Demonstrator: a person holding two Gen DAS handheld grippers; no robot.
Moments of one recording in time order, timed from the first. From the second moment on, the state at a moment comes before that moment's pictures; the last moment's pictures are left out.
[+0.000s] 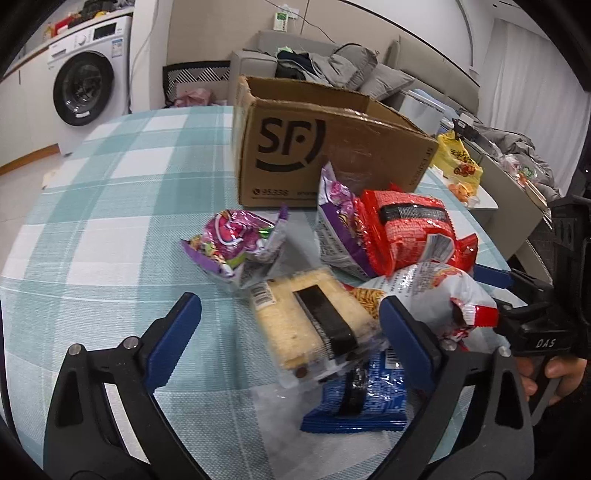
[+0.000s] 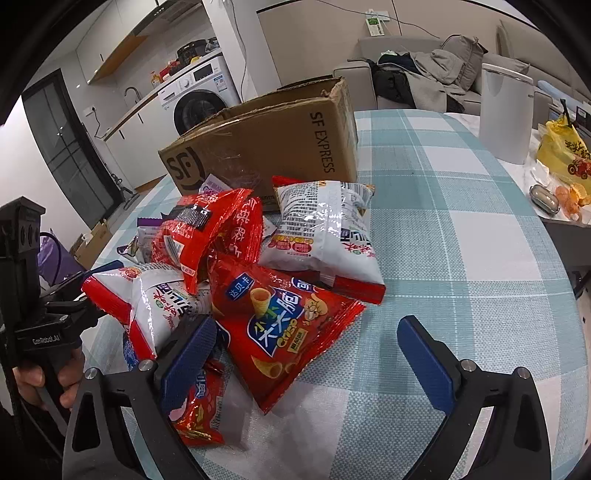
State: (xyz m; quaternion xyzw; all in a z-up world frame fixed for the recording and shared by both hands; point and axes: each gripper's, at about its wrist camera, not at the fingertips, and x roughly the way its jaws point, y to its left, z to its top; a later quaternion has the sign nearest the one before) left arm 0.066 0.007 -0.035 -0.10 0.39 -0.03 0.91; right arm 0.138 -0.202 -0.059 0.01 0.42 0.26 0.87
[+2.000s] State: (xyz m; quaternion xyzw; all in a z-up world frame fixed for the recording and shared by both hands) left arm 0.046 0.019 -0.043 -0.10 0.39 -0.04 0.92; right arm 0.129 -0.228 -0.054 0.10 0.39 0.30 0.86
